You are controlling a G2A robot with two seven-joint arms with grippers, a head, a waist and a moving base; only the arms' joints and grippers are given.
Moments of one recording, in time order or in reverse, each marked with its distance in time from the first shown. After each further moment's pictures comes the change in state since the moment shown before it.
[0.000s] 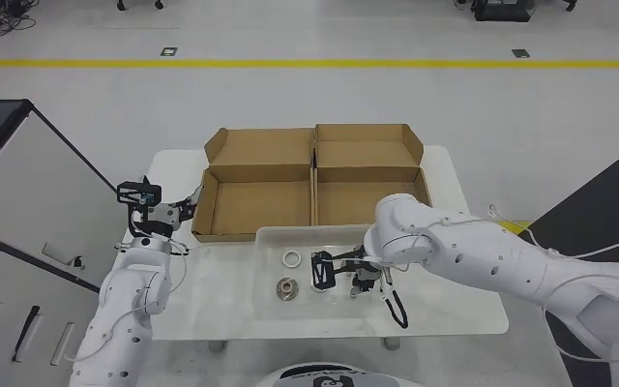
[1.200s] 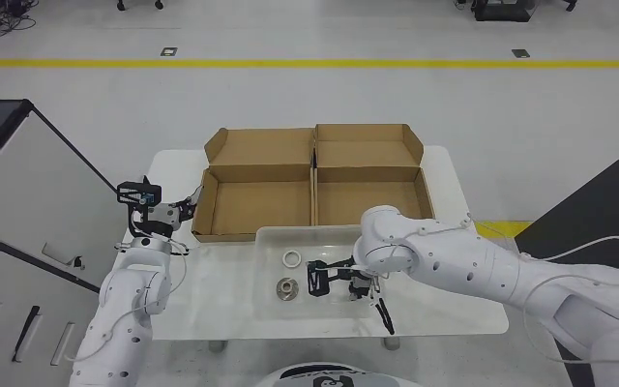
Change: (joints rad) left arm 0.000 0.000 0.000 0.000 0.000 0.000 0.000; right arm -0.047 -0.077 -0.032 0.079 -0.055 0.054 0.054
